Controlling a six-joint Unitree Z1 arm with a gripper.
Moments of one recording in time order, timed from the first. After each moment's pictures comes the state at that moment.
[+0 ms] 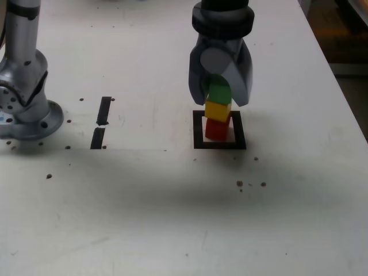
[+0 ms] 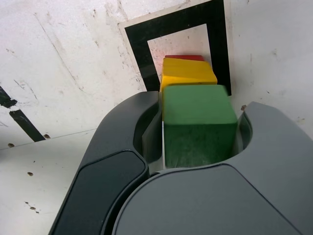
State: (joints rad) arm -0.09 1.93 -1.57 1.23 -0.02 0.19
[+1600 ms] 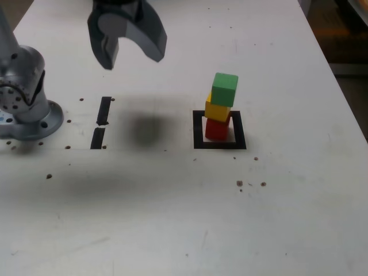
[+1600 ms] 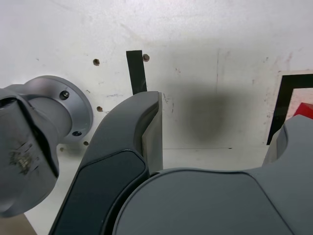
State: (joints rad) arm 0.04 1.48 -1.12 1.27 0.10 0.11
